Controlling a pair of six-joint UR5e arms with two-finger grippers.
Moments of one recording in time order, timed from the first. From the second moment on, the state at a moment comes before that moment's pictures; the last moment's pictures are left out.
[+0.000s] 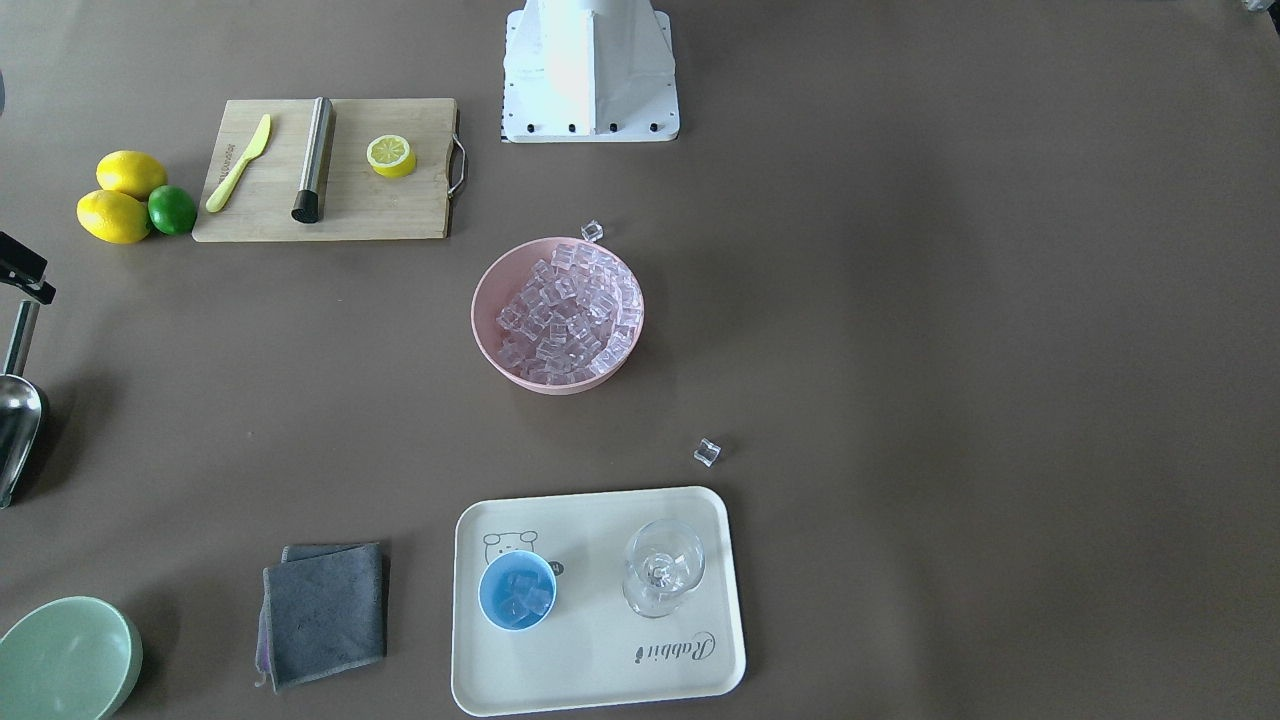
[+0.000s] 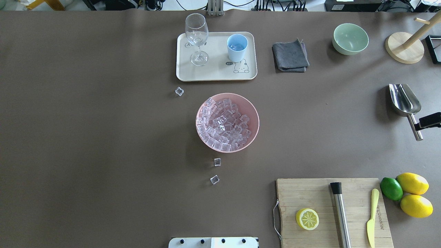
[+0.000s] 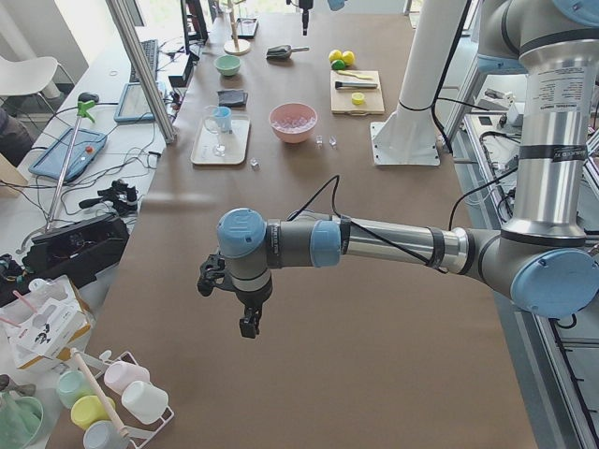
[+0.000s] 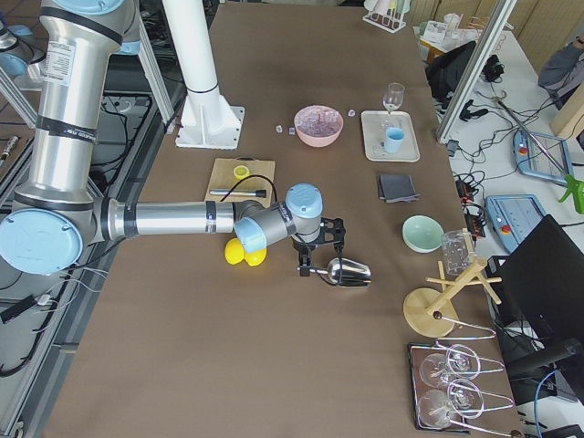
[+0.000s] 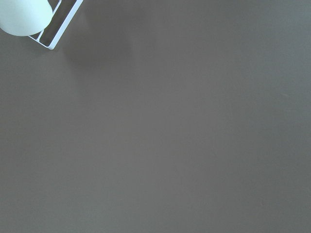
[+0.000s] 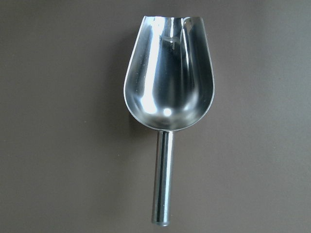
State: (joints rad) left arm -1.63 -1.57 -1.69 -1.42 -2.31 0.21; right arm 1.26 -1.78 1.78 -1.17 2.34 0.48
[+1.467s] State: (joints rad) left arm -1.60 -1.58 -1.68 -1.42 -2.31 0.21; right arm 1.58 -1.82 1.85 -1.55 2.39 0.00
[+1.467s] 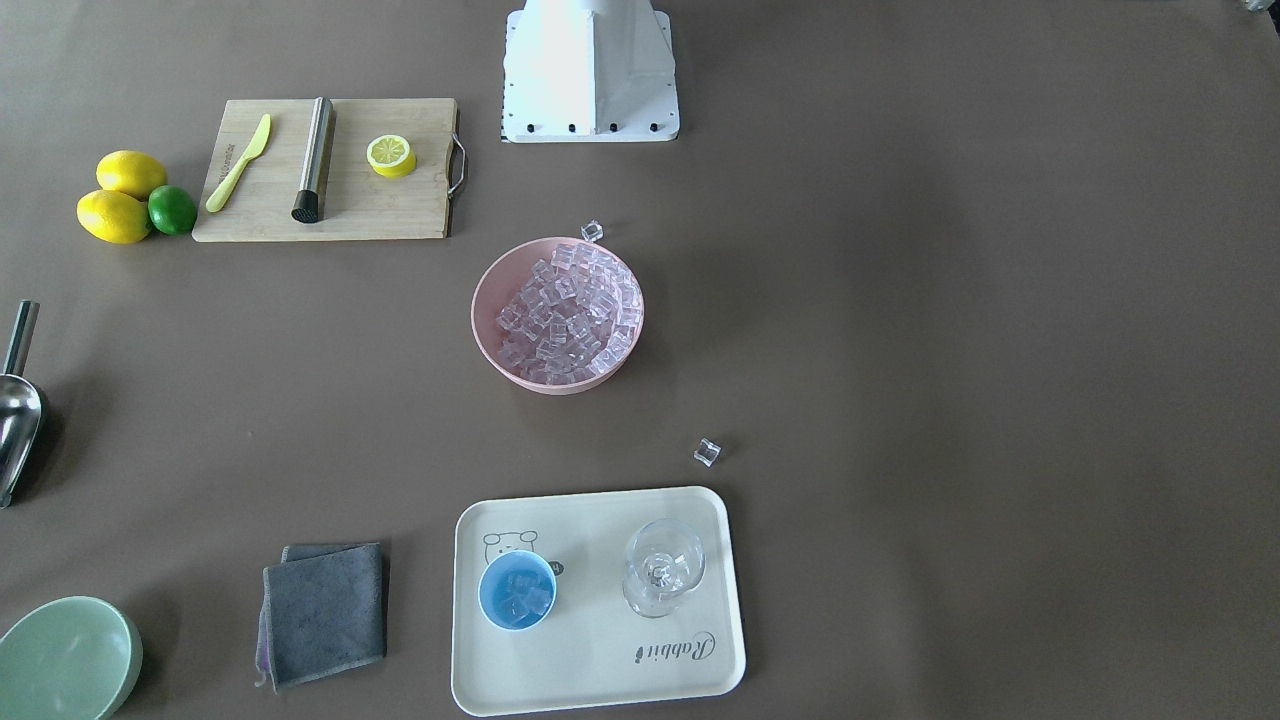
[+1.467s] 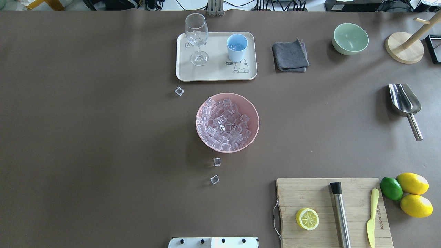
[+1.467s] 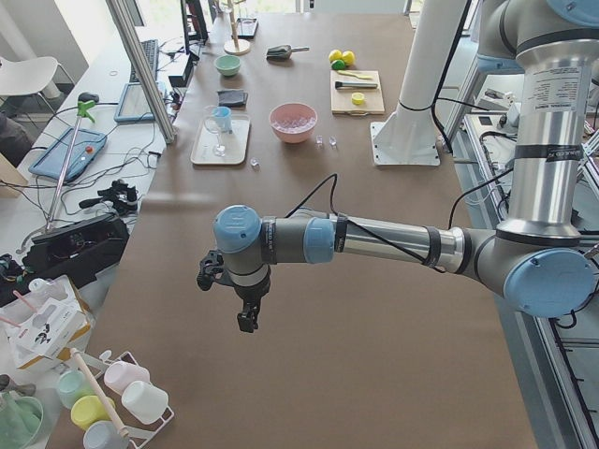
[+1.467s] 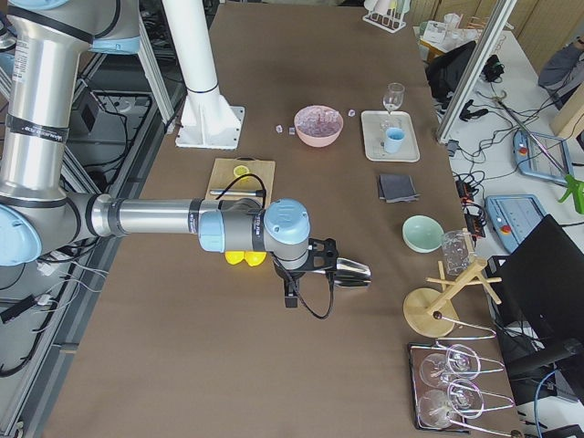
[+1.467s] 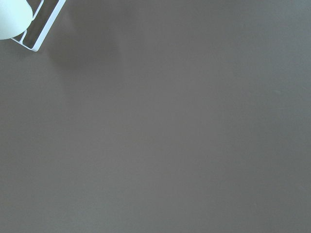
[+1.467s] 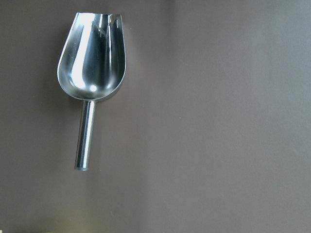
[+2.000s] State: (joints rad) left arm -1.60 -1.58 -1.68 -1.42 -2.31 0.21; right arm 1.60 -1.82 1.87 -1.55 2.35 -0.02
